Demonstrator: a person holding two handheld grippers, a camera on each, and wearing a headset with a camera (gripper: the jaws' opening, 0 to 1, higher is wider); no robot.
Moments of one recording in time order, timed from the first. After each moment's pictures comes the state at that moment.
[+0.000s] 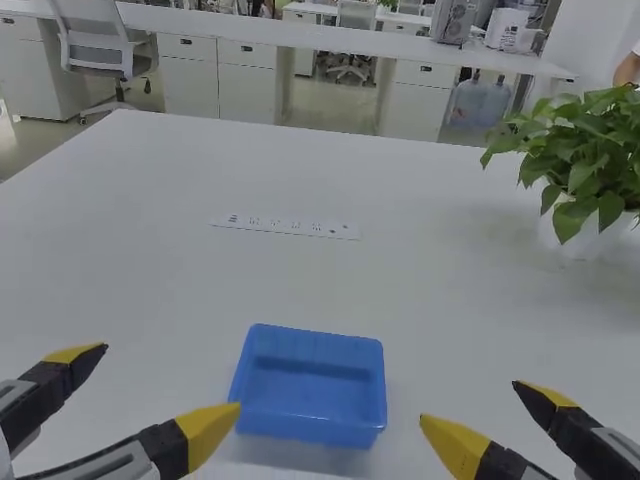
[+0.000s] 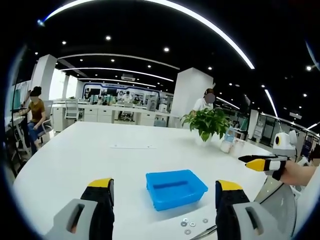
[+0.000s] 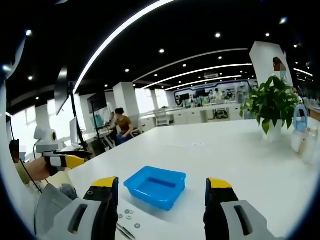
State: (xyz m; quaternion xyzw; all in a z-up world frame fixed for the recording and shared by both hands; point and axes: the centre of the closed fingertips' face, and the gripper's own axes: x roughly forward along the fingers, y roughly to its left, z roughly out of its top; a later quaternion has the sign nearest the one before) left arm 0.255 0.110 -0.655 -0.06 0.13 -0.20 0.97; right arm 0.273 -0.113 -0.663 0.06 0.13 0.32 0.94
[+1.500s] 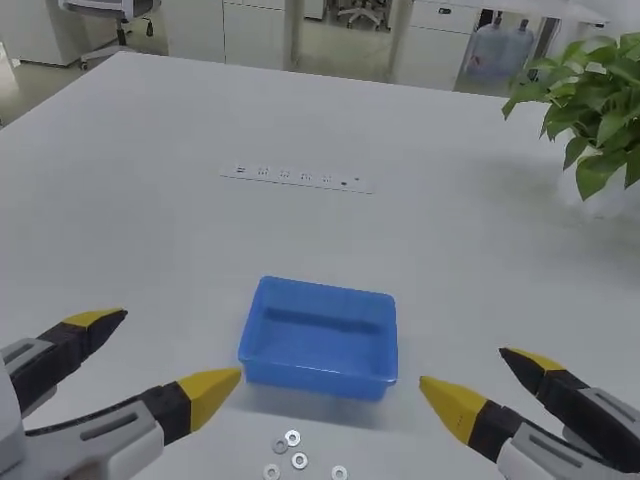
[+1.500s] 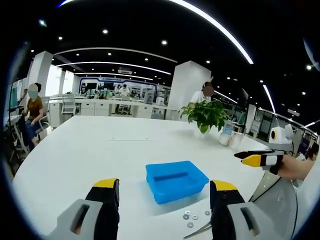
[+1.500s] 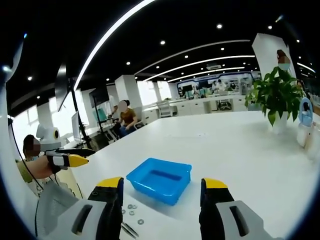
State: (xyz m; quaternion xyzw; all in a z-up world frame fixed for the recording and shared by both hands) left arm 0.256 0.114 -0.672 -0.06 0.16 -0.22 0.96; right arm 0.275 -0.100 -0.679 0.06 0.17 0.34 0.92
